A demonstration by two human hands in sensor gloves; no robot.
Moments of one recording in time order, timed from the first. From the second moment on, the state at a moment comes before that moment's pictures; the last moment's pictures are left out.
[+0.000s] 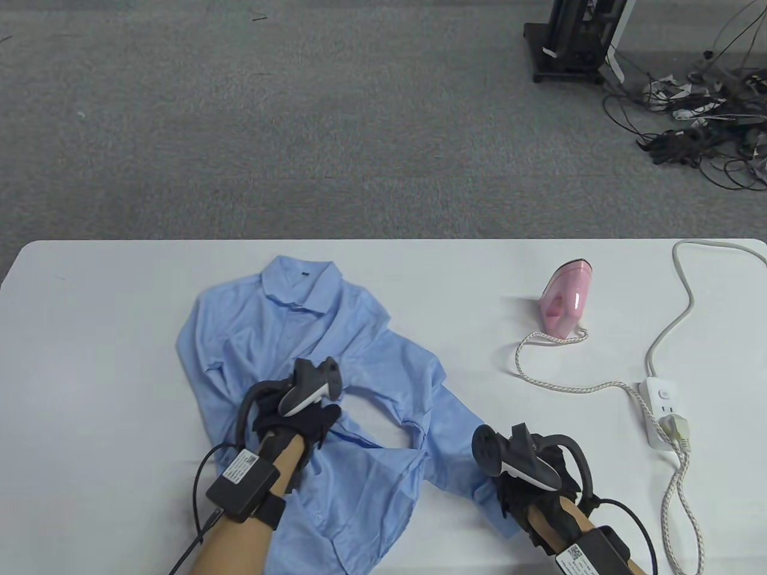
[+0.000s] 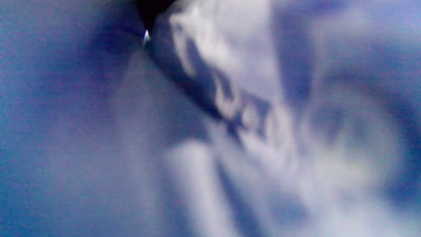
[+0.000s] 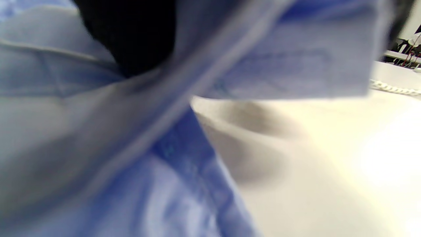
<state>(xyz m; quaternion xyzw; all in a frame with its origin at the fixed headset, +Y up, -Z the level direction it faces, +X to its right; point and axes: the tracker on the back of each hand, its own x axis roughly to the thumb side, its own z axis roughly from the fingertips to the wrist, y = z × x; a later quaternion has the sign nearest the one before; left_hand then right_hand) -0.192 -0.763 -0.365 -0.24 0.09 -0.11 0.96 0.168 -0.756 -0.285 -0.07 -0.11 -0.99 0.09</state>
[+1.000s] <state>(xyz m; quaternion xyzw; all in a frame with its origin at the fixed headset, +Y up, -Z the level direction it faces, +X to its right) -0.289 -0.780 -0.320 -0.22 0.11 -0.13 0.96 0.179 -0.779 -0.318 0.06 -0.19 -0.98 0.07</state>
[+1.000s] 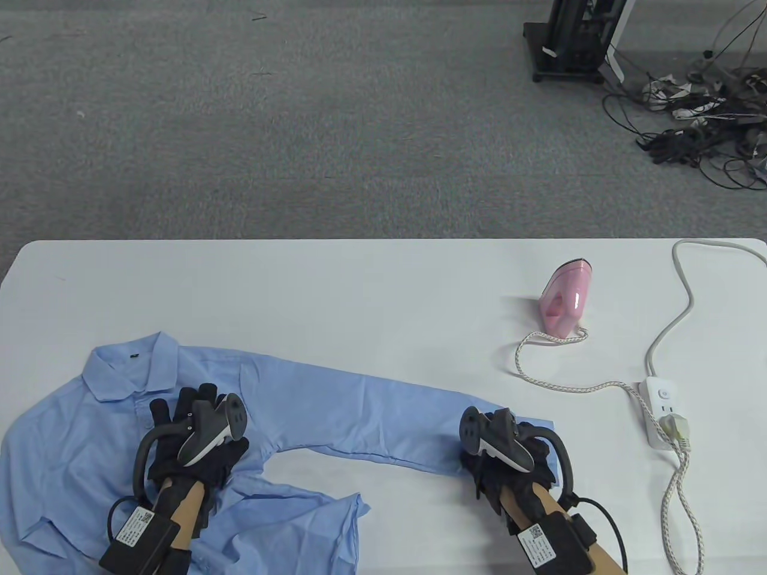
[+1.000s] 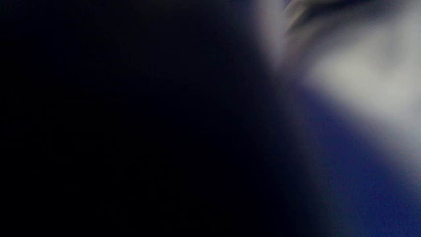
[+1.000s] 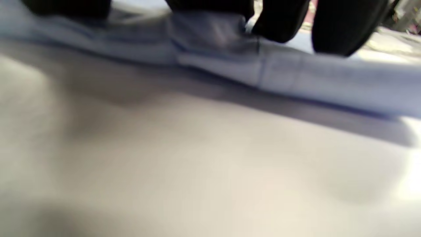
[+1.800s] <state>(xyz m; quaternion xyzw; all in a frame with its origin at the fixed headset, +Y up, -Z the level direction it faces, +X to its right) -0.264 -0.798 -0.314 -0.29 0.06 -0.08 0.95 0.304 -0.692 -0.418 0.30 -0.01 -0.93 -0.20</state>
